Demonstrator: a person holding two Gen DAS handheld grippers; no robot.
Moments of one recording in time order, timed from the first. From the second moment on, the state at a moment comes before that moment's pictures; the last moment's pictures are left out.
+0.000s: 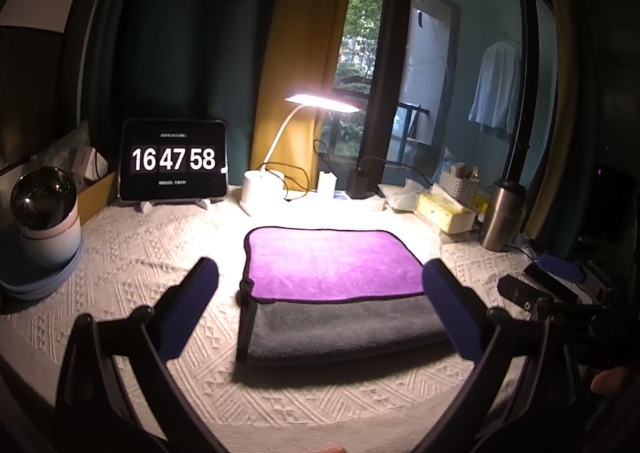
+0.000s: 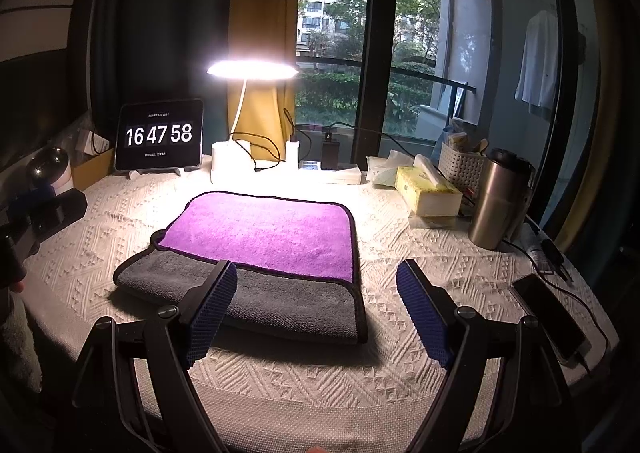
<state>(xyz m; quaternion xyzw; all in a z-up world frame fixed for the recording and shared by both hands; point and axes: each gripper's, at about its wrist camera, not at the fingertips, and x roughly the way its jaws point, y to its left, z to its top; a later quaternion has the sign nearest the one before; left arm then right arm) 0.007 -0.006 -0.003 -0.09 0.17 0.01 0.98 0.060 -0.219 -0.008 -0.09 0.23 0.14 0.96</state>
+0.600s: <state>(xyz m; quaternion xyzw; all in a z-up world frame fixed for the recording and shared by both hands) 0.006 -0.007 -0.003 -0.09 0.17 0.01 0.98 0.060 -0.219 -0.007 -0.09 0.23 0.14 0.96</state>
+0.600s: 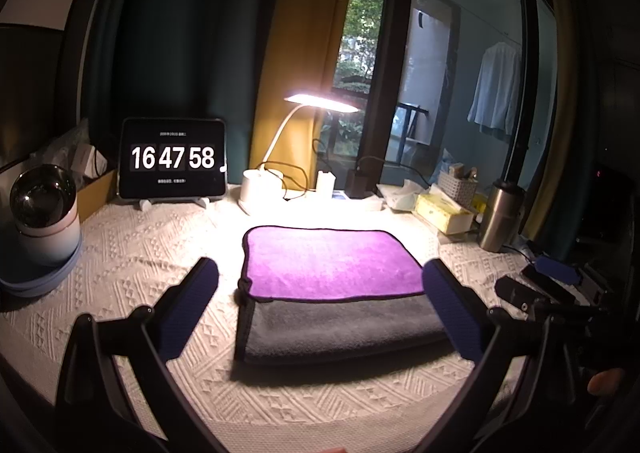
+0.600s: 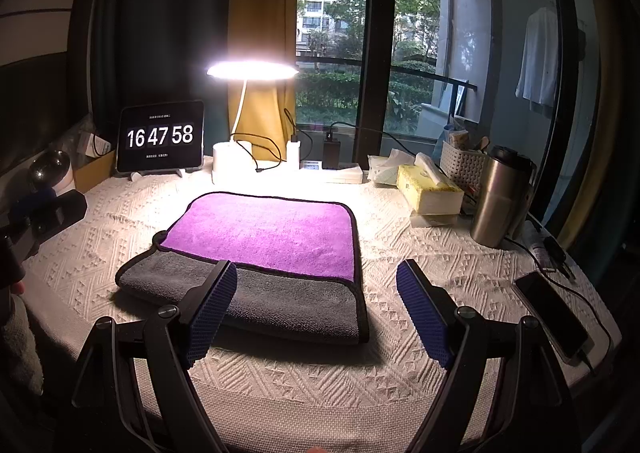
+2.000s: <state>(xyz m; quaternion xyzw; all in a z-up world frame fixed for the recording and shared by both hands) 0.059 0.011 -0.027 -0.10 0.23 0.03 0.97 0.106 -0.225 -0.023 -0.07 0.28 0.14 0.95</state>
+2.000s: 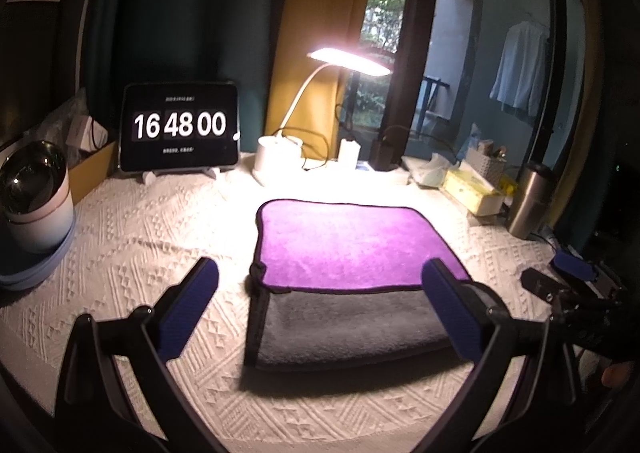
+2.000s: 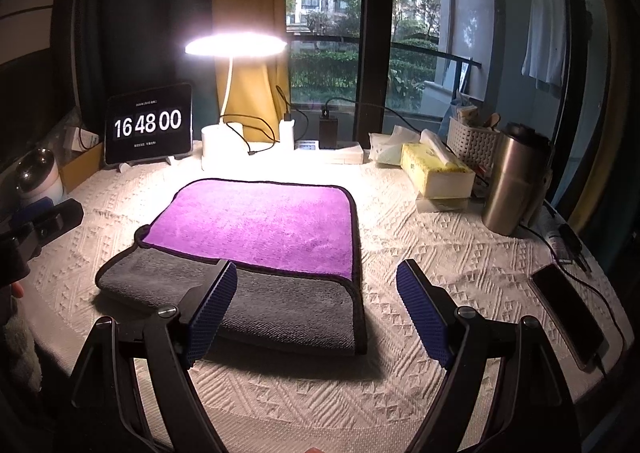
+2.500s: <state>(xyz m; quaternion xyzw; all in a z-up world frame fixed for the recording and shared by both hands) 0.101 0.028 -0.064 -0.11 0.31 0.04 0.94 0.144 -0.237 -0.048 -0.06 0.32 0.14 0.93</state>
